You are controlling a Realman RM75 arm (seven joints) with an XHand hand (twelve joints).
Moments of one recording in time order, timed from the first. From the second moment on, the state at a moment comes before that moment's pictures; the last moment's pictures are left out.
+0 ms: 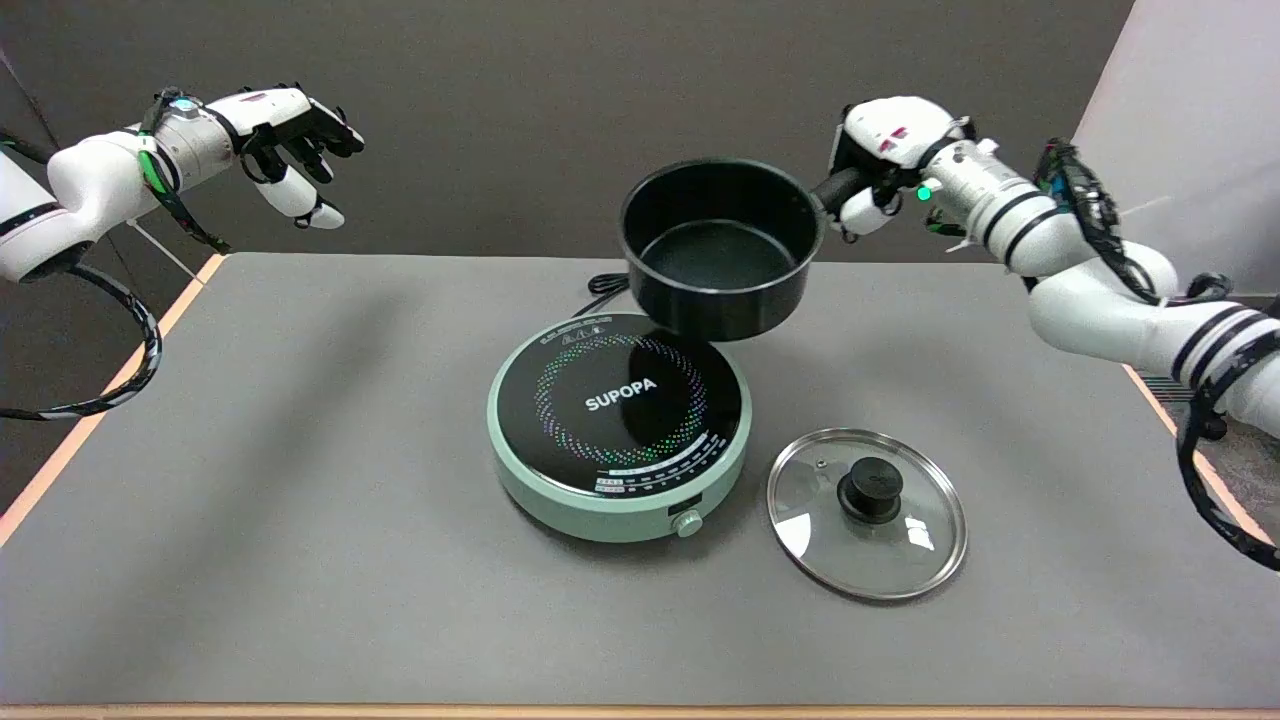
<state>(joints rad) 0.75 -0.62 -2.37 1.09 0.96 0.25 0.16</state>
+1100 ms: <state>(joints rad) 0.53 -0.52 -2.00 1.05 0.98 0.25 0.16</state>
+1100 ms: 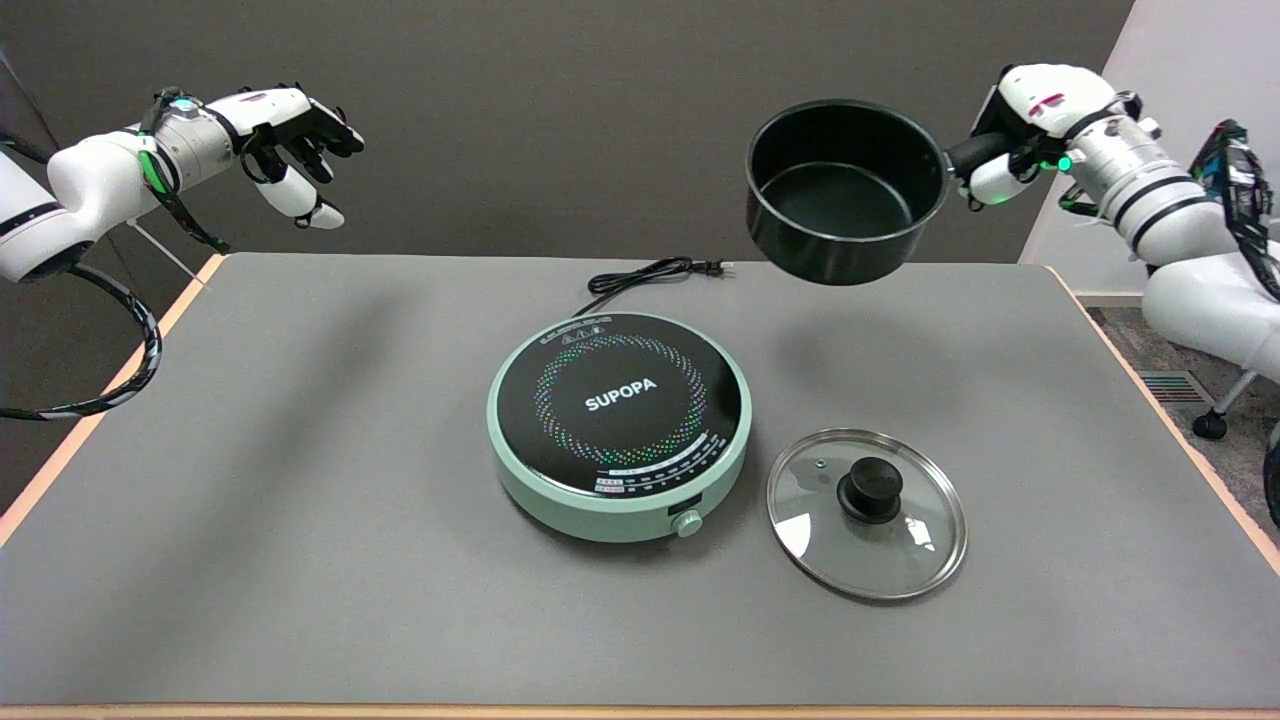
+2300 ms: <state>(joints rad) 0.14 -0.49 -1.46 1.18 1.15 0.16 0.01</state>
